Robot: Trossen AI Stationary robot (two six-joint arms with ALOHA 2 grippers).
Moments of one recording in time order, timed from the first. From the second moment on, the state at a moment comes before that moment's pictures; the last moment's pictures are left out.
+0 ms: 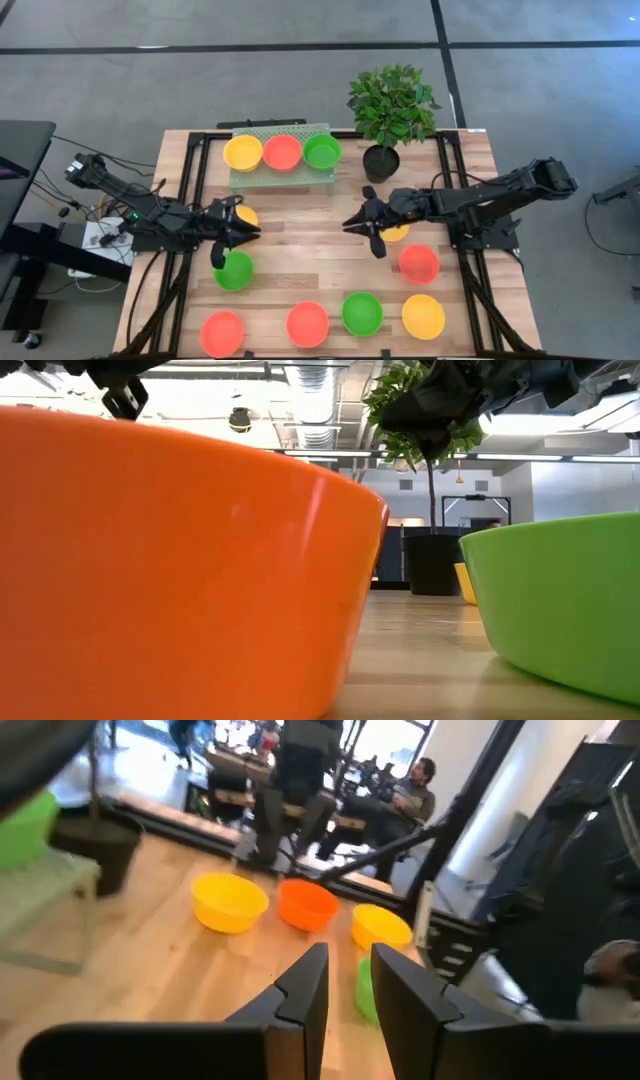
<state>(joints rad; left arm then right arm) -0.51 0.64 0.39 0.14 -0.44 -0.37 0.12 1.25 0.66 0.24 0.00 0.15</state>
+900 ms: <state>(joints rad) -0.41 1.12 0.71 -0.63 -0.34 -0.72 0.07 1.25 0.66 0.24 0.00 0.15</state>
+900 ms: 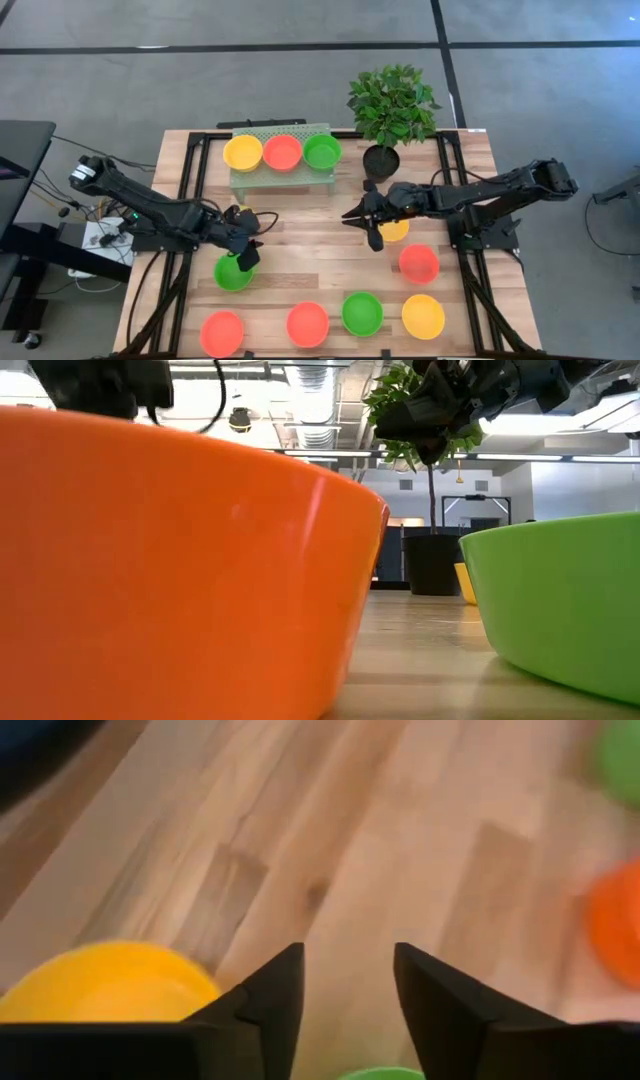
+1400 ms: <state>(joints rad) -0.31 1.19 0.59 -0.63 -0.28 -0.83 0.07 1.25 0.66 0.24 0.00 0.15</state>
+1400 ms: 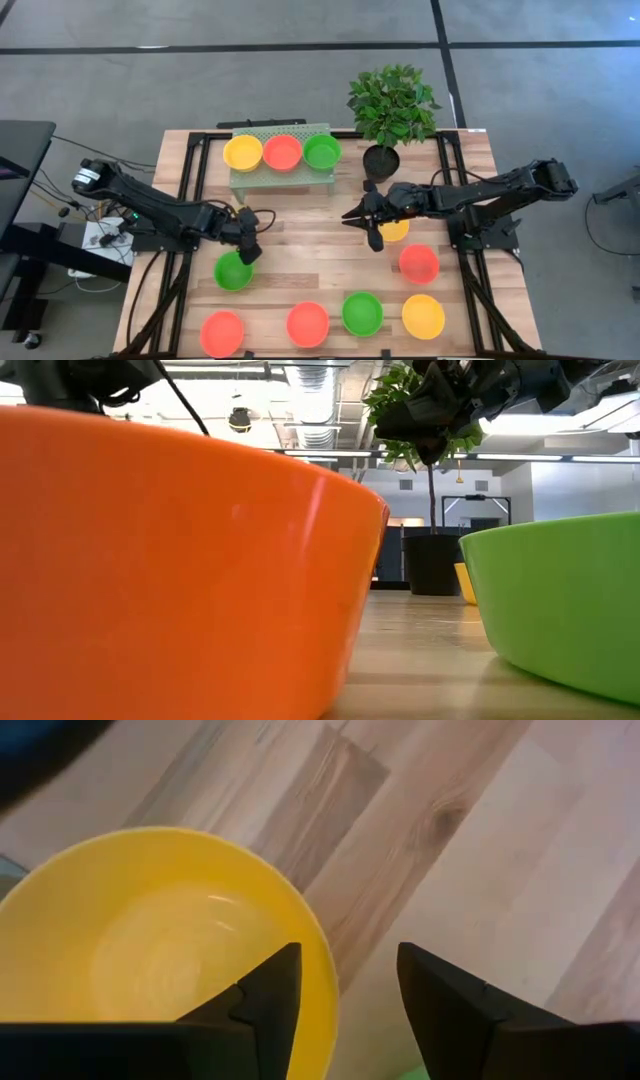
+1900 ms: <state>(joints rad) -0.35 1.19 0.57 -0.62 -0.30 -0.85 0.07 1.25 0.66 0.24 0.00 0.15</state>
